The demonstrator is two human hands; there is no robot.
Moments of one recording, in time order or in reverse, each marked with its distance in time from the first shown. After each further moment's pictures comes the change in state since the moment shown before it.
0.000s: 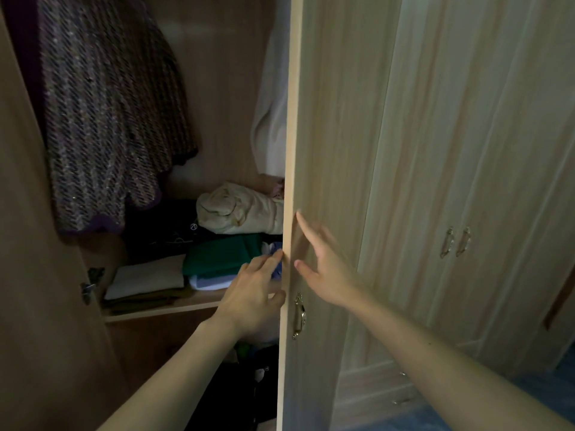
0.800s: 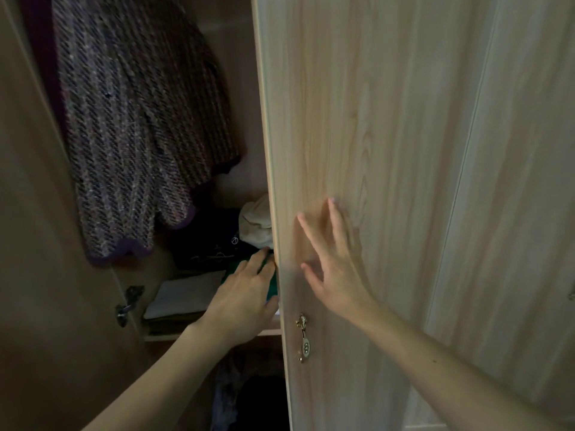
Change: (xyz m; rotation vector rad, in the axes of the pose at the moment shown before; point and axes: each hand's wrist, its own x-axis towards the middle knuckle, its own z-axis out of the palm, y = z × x) left_hand 0.079 -0.057 -0.029 0.354 -0.004 -0.145; right_hand 0.127 0.062 0.064 -0.180 0.244 -0.279
